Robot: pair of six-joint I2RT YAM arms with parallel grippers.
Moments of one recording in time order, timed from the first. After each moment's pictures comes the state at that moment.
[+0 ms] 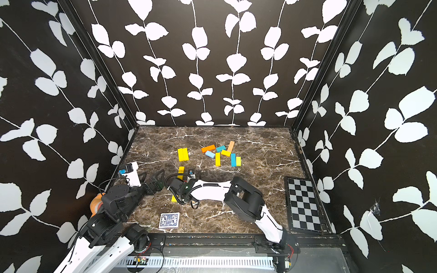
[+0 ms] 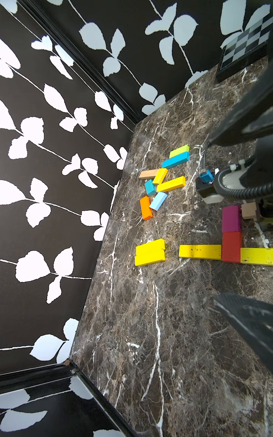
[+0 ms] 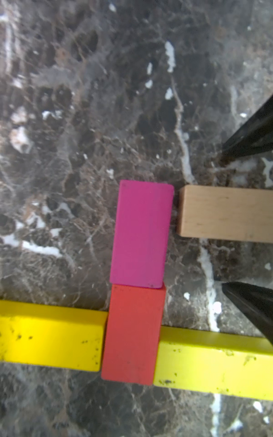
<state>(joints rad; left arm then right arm) -0.59 0.36 0.60 -0.49 -0.29 -0.47 1.18 2.13 1.52 -0.62 0.39 1.01</state>
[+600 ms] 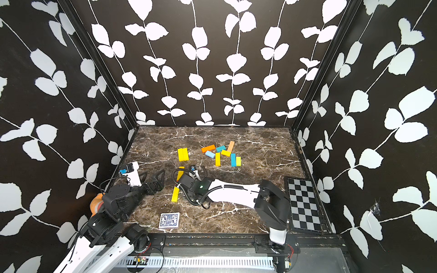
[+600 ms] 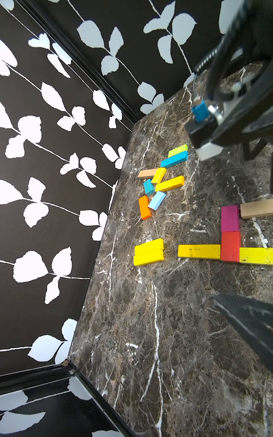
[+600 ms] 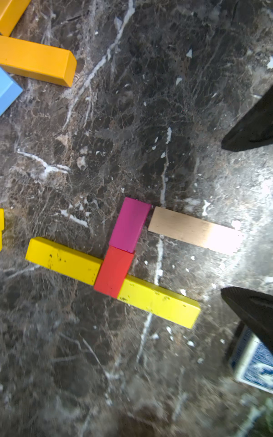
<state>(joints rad) -0.59 0.37 0.60 -0.49 -0.28 -0.47 1.19 1.79 1.32 -0.58 0.33 0.75</state>
